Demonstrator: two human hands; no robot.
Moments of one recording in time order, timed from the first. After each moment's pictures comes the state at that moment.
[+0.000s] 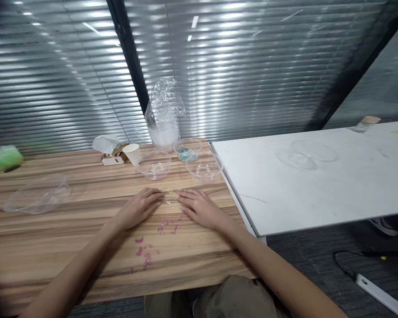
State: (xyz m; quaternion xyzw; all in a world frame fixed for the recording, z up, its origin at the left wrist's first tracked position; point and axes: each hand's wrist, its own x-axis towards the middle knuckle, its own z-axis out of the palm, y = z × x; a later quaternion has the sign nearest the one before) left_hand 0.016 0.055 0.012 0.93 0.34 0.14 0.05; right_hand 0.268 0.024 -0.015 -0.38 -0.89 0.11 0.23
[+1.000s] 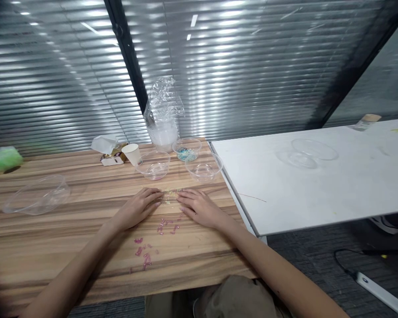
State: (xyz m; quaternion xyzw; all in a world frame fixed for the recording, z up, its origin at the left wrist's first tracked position) left_hand 0.014 0.055 0.011 0.93 0.34 0.13 0.05; right_hand 0.268 0.025 -0.016 -0.38 -0.89 0.11 0.23
